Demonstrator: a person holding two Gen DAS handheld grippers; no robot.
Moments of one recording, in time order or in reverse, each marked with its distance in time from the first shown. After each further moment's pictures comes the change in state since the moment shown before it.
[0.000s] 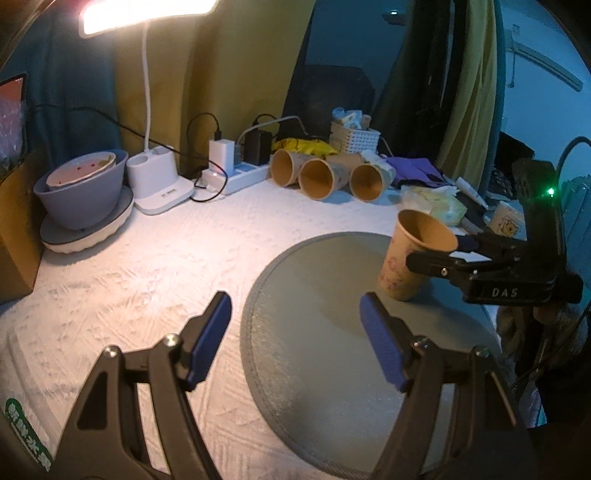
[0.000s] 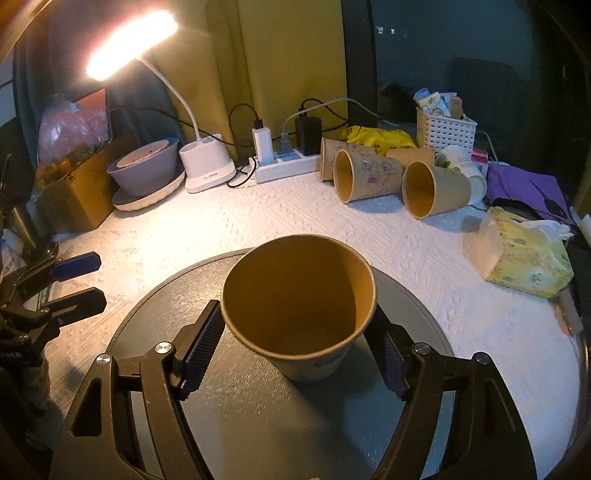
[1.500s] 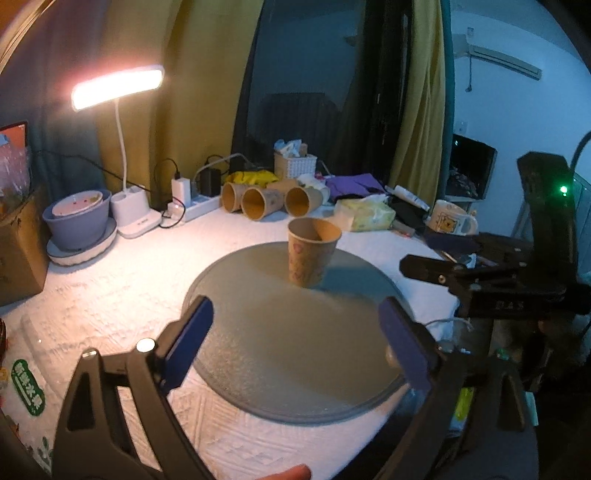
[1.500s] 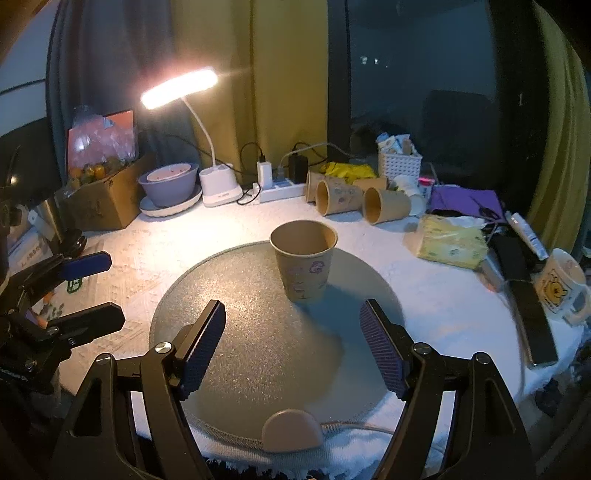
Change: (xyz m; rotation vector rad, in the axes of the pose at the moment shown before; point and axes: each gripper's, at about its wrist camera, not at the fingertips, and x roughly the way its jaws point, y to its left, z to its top) left arm -0.098 -0.084 -0.032 0.082 -0.120 -0.072; right arm -0.143 0.037 -0.056 -0.018 -0.135 -0.099
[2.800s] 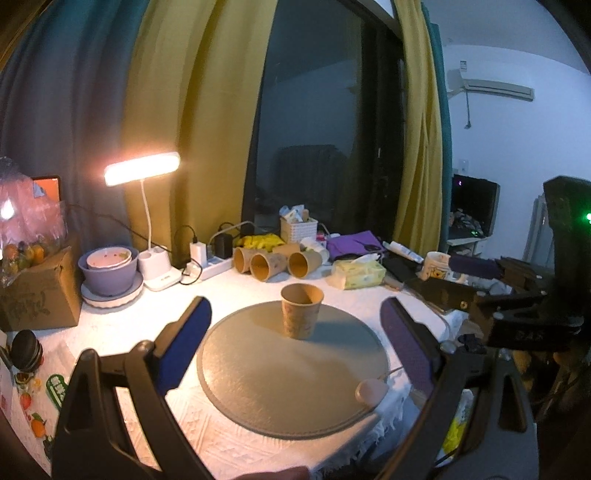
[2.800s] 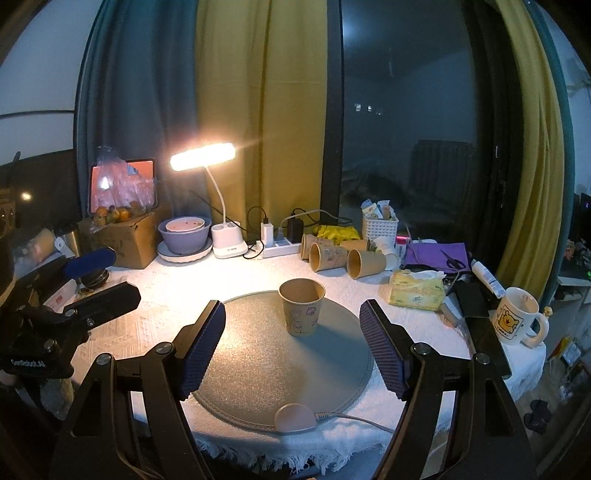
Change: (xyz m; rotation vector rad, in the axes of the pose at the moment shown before) left arm -0.081 -0.039 0.022 0.014 -0.211 0.074; right arm -0.107 0.017 0.007 -0.032 -0.195 -0.036
